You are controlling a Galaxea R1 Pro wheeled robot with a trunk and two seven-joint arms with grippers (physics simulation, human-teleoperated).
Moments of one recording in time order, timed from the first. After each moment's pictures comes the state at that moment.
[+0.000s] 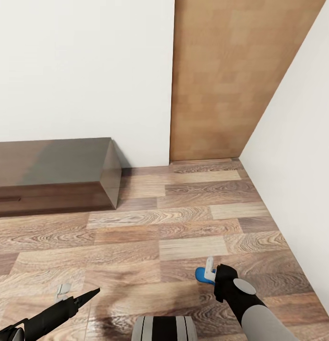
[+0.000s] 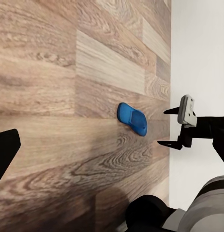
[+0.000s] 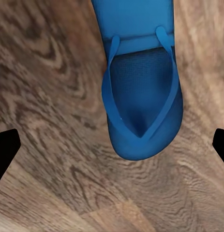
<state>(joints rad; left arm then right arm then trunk) -0.18 0.23 0.35 -0.94 0.31 0.50 -1.16 -0.60 0.06 0.03 -0.62 1.38 0.43 0.62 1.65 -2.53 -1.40</state>
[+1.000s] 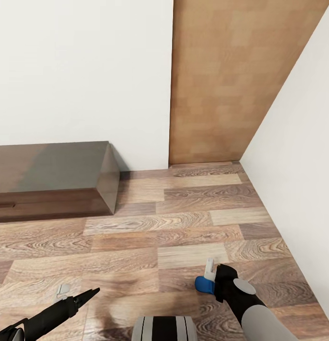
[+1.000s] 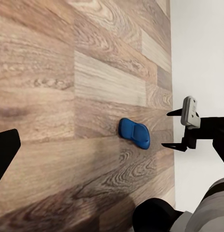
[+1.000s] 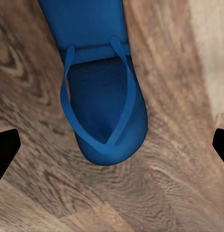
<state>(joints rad) -0.18 0.23 0.35 -0.94 0.31 0.45 -1.15 -0.60 0.06 0.03 -0.61 1.38 0.43 0.62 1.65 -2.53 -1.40</state>
